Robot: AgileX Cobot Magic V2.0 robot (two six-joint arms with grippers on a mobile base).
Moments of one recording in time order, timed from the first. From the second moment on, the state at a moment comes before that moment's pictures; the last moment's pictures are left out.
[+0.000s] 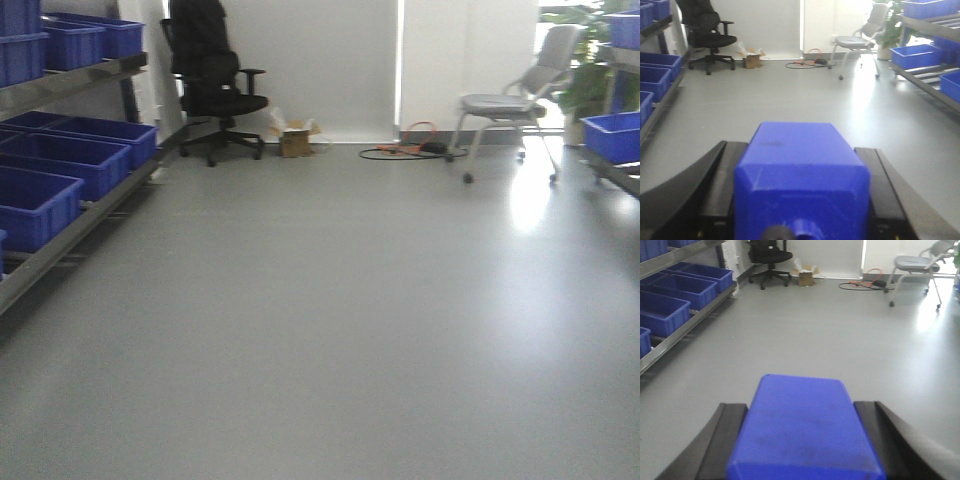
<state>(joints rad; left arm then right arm) -0.29 0.18 -0.42 0.16 0.42 -0.19 0.24 0.20 -0.62 -0.14 0.66 0.19</state>
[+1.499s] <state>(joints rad) -0.29 0.18 -0.42 0.16 0.42 -0.19 0.24 0.20 -0.62 -0.14 0.66 0.19</state>
